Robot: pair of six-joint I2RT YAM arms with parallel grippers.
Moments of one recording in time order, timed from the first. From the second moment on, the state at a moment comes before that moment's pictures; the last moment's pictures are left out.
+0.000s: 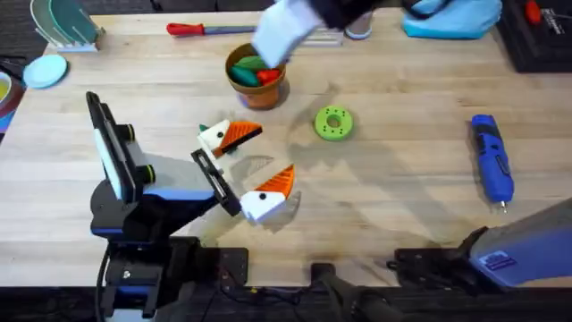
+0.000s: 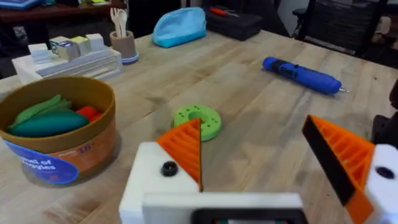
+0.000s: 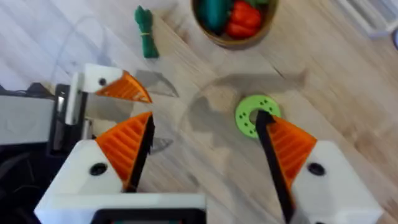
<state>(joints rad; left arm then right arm) 0.00 0.01 0.01 -0.09 0.95 -0.04 0.71 1.77 2.18 -1.49 -0.07 0.01</state>
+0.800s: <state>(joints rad) 0.00 0.01 0.01 -0.09 0.95 -0.04 0.47 0.87 1.23 -1.25 -0.28 0.00</state>
